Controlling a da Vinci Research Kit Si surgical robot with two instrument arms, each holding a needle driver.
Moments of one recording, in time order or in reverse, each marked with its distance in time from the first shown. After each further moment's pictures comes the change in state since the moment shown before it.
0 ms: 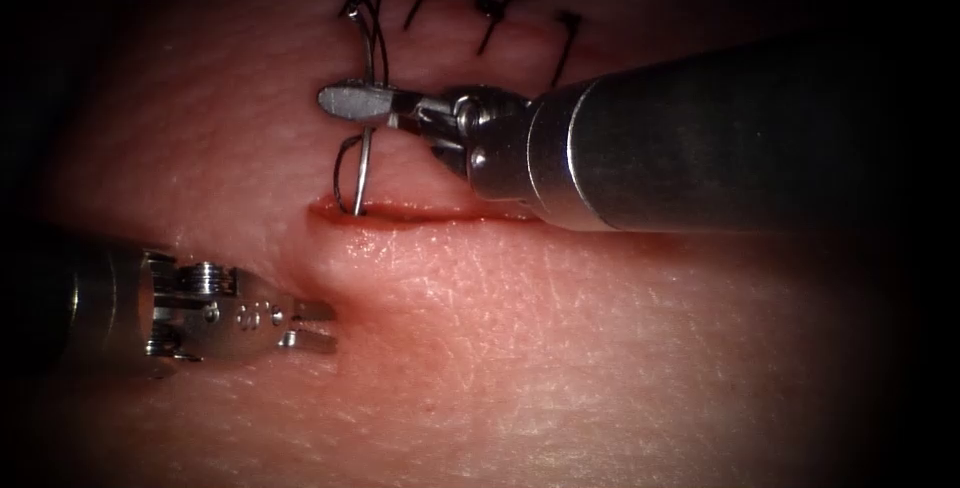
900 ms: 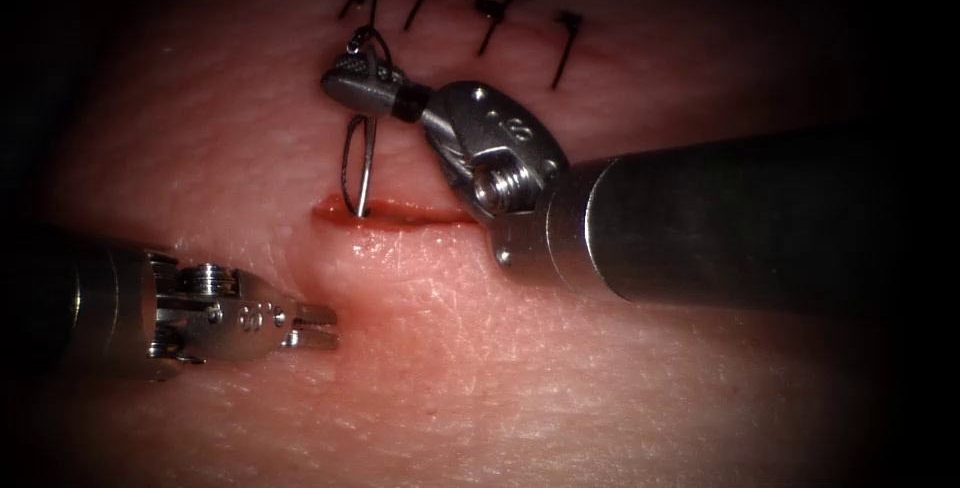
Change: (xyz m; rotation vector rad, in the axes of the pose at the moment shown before) right arm 0.004 0.000 -0.002 -0.086 0.097 -0.740; left arm 0.001 0.001 0.000 0.003 -0.001 -0.022
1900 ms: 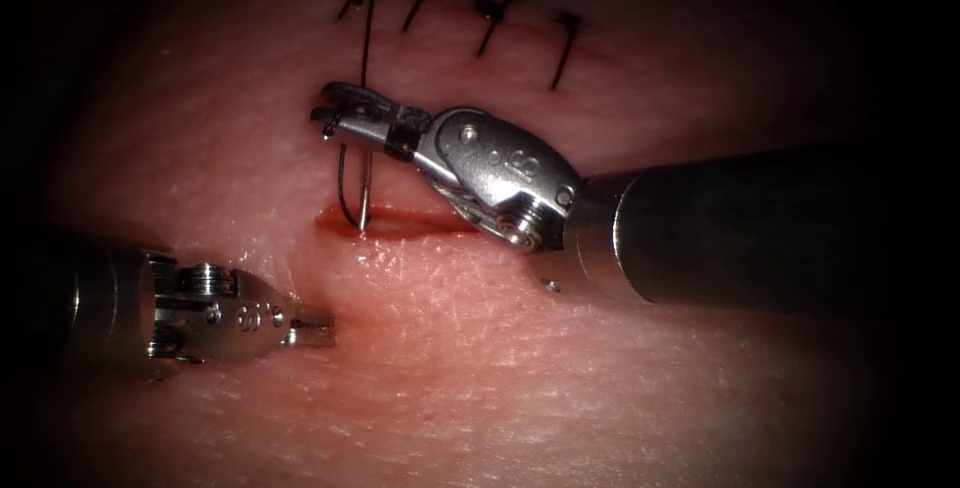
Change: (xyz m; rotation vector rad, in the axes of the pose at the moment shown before) right arm -0.001 -0.001 0.000 0.066 -0.011 -0.404; left arm 0.000 0.000 0.000 -0.001 0.000 0.004
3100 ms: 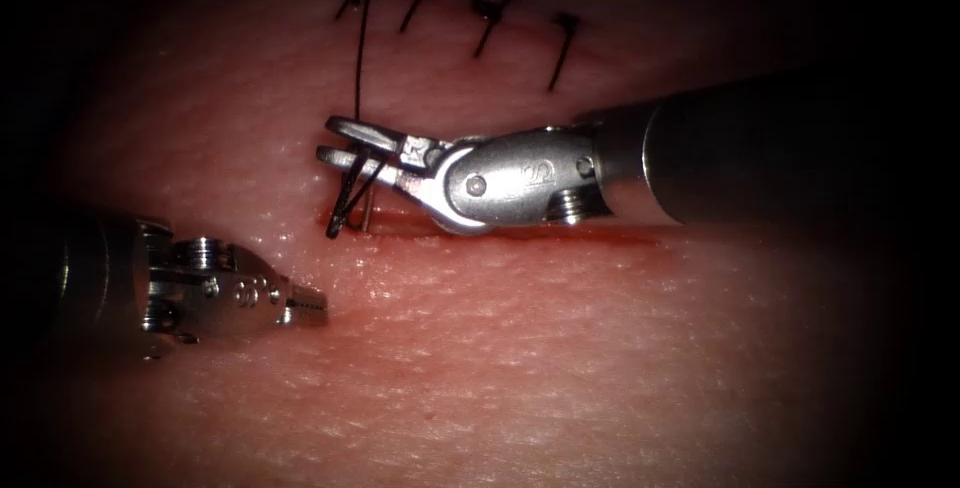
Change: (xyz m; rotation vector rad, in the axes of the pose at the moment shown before) right arm -0.001 -0.002 0.000 0.031 0.077 -0.431; left arm 0.002 0.000 -0.003 0.014 -0.024 -0.020
